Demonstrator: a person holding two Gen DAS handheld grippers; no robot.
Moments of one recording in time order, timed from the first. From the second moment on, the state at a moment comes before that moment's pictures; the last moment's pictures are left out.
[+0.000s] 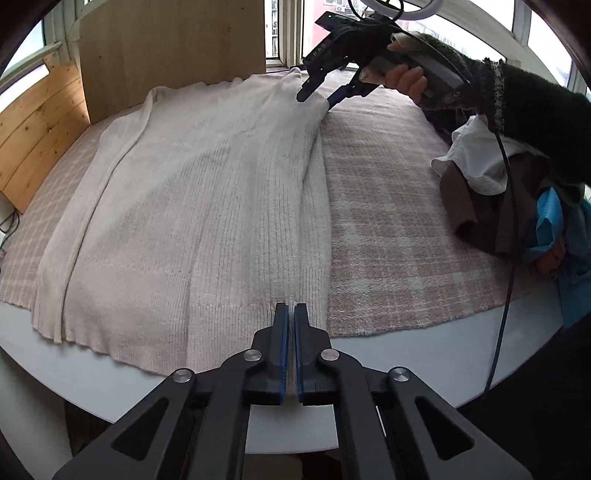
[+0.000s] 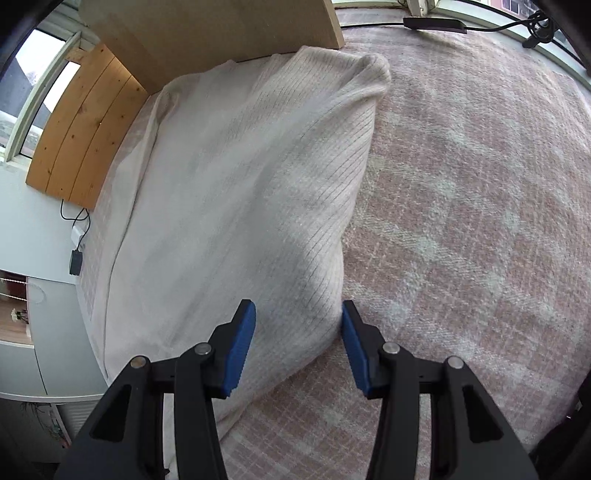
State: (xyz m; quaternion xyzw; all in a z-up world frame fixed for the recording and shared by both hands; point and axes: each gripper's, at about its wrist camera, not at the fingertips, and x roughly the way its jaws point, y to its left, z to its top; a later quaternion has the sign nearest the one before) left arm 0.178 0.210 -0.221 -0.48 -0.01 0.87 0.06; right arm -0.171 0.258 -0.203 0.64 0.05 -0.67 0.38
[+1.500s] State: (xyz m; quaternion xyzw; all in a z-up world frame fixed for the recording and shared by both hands) left arm 0.174 0.195 -0.213 -0.48 -0.03 0.87 0.07; right arm -0.184 0.222 -0.210 0.64 -0.02 -0.67 0.38
